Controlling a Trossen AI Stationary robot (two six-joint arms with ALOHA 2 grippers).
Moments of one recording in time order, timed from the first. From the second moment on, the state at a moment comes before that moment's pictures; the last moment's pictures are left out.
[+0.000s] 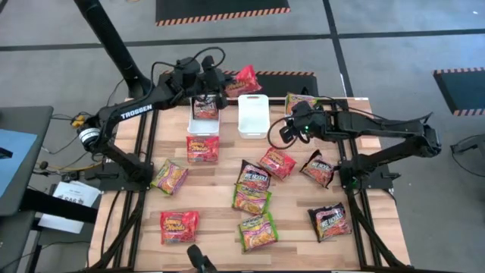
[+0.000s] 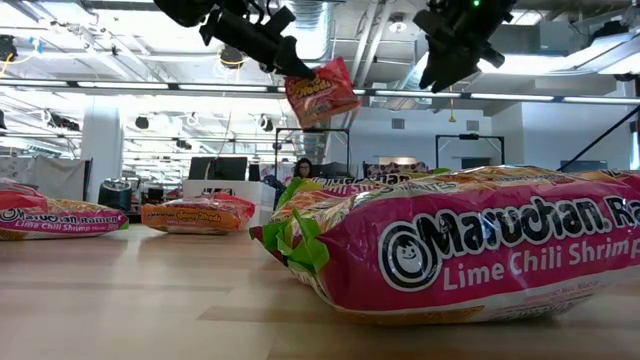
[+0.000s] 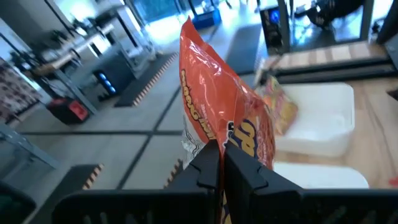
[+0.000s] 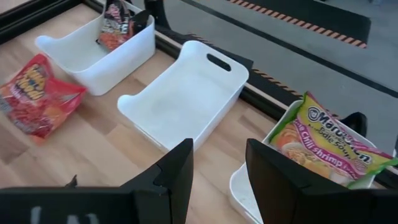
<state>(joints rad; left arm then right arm) 0.64 1.51 1.26 0.08 0.09 0.43 -0.17 1.20 1.11 -0.70 0.59 0.51</state>
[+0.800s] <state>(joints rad) 0.65 1.51 1.26 0.07 0.10 0.39 -0.35 1.20 1.11 -0.28 0.36 0.18</state>
